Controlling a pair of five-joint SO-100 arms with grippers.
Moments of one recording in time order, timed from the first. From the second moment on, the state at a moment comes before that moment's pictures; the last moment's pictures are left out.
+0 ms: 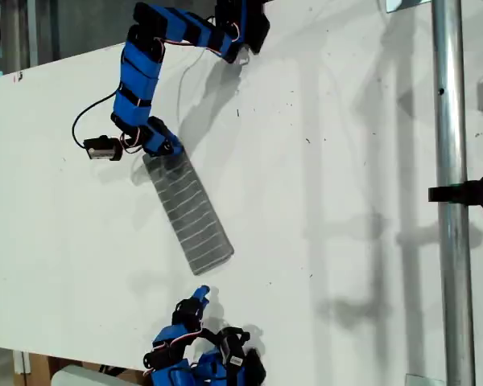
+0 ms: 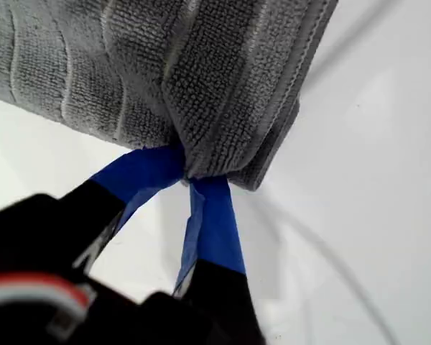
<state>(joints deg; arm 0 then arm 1) -30.6 140.3 142.6 67.1 -54.1 39.8 71.4 90.1 64.0 36.3</state>
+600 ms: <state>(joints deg) -29.4 153.1 147.6 68.8 -56.4 45.7 104.9 97.9 85.8 40.3</state>
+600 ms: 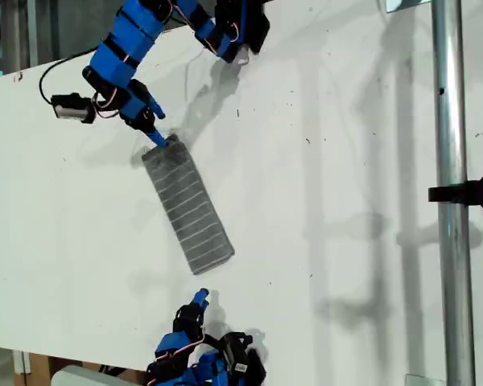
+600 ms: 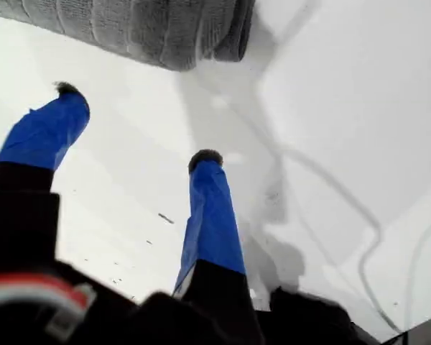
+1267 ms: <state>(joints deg) -12.1 198.3 171.2 70.6 -67.9 21.9 184.9 164.4 82.4 79.7</state>
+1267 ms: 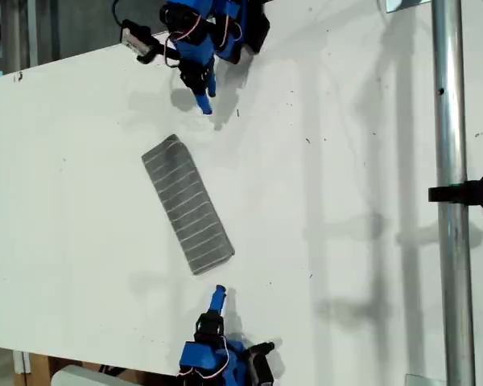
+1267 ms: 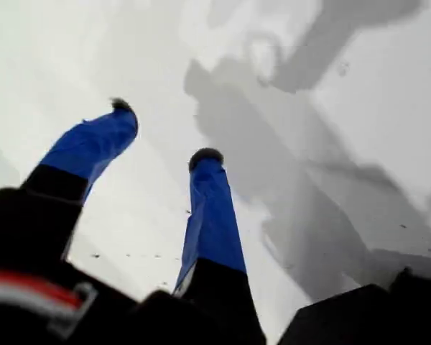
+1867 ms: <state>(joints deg) -7.3 198.9 178.4 69.9 -72.8 19.7 188.4 164.3 80.9 71.7</state>
